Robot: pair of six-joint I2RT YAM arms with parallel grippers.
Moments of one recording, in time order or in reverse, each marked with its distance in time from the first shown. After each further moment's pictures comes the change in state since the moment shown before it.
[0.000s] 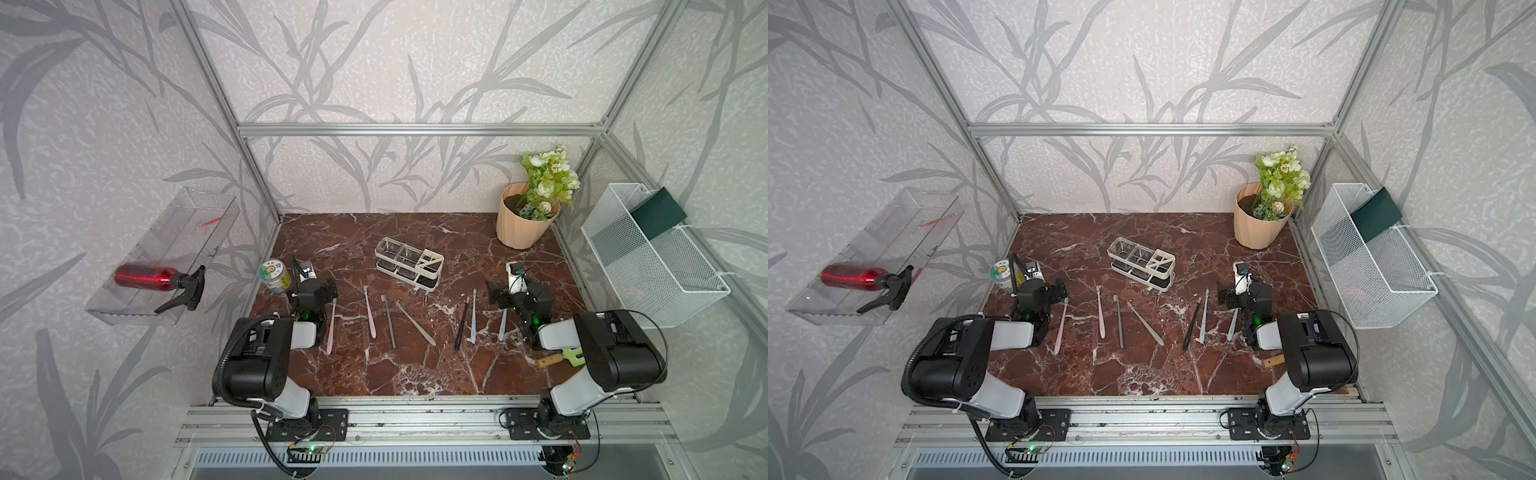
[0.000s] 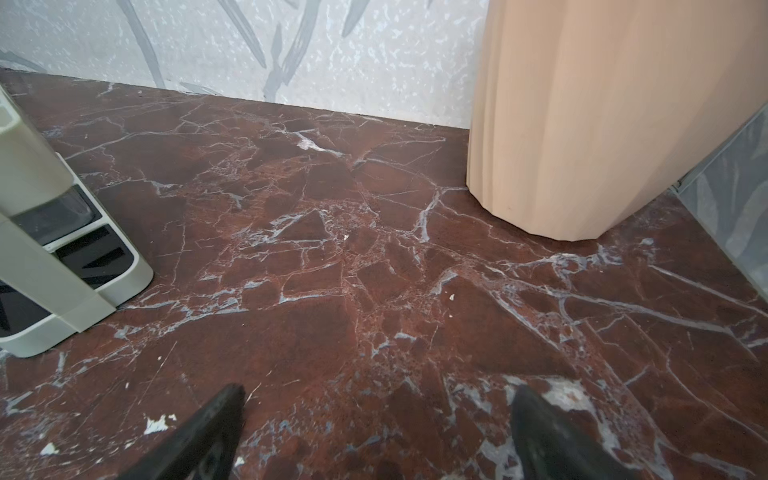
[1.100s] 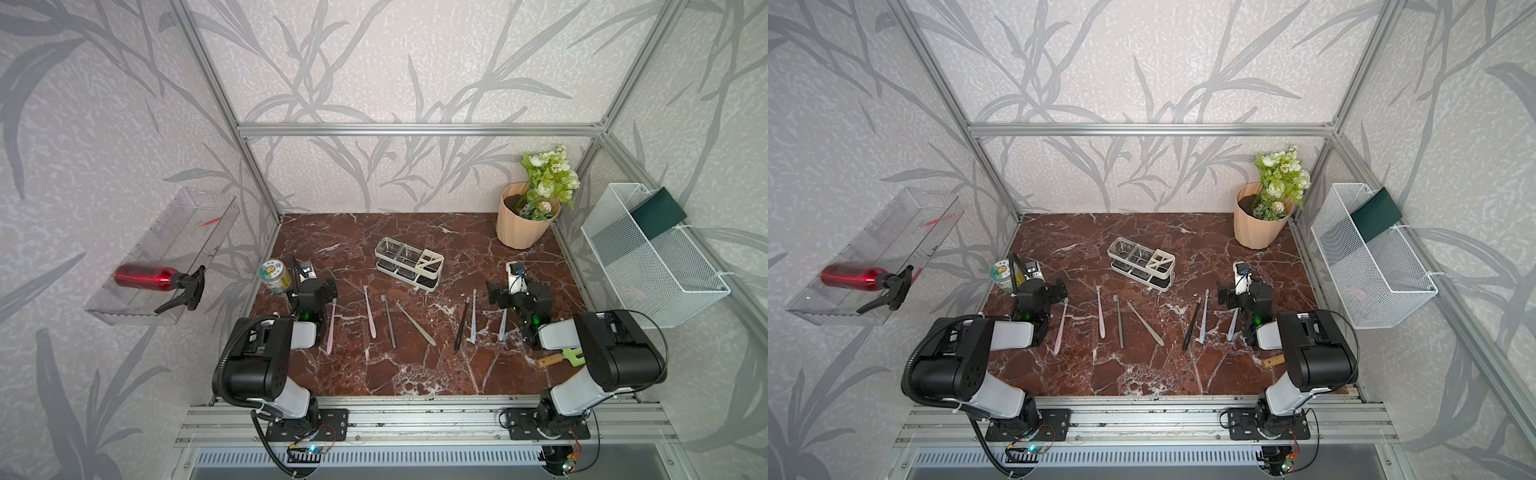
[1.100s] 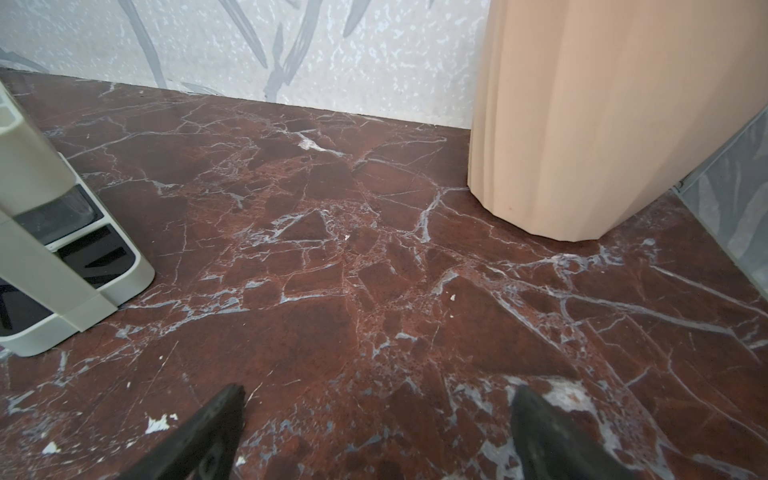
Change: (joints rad) left arm 0.000 0.000 0.000 0.000 0.000 0.000; right arm 0.000 0.000 0.000 0.000 -0.010 -0.002
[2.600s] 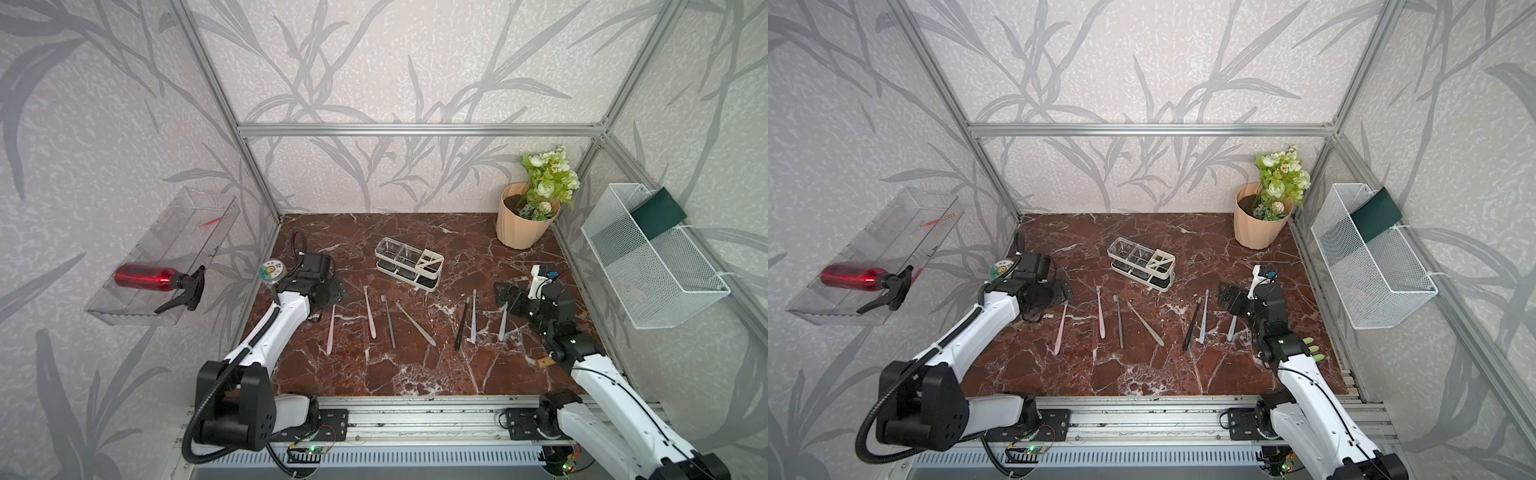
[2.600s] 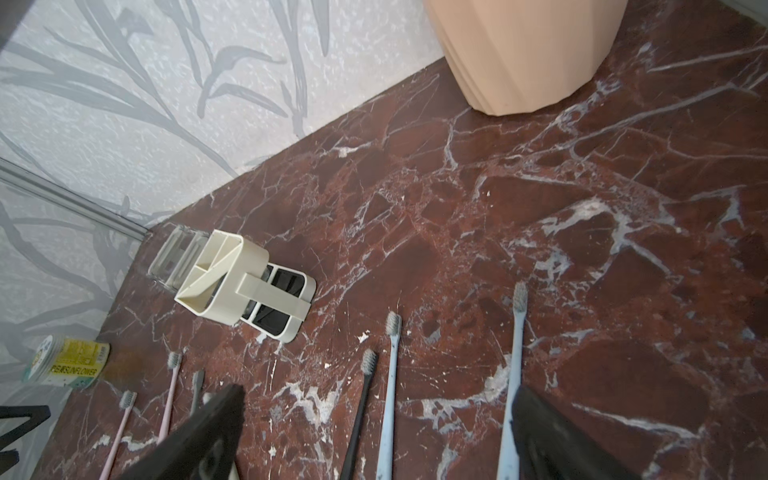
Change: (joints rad) left arm -0.087 -0.203 0.528 -1.469 0.237 -0.481; right arm 0.145 -0.771 0.130 -1.059 0.075 0.617
